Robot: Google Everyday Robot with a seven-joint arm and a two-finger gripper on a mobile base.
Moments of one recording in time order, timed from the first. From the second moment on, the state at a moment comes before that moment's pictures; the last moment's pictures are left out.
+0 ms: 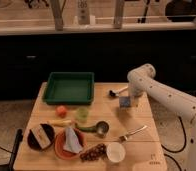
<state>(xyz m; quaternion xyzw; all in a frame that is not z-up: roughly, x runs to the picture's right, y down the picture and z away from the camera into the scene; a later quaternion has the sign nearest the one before) 0.233 0.072 0.873 -0.25 0.01 -0.03 0.97</state>
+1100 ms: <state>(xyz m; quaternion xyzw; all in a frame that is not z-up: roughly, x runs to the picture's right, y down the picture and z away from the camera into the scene) 0.225 0.065 0.868 -0.24 0.00 -0.04 0.97</state>
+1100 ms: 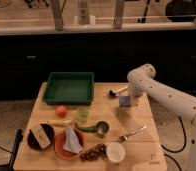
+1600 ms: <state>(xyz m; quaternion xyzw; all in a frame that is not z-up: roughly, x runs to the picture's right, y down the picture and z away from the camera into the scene) 0.195 0.042 0.857 -0.23 -0.03 -0.08 0.97</state>
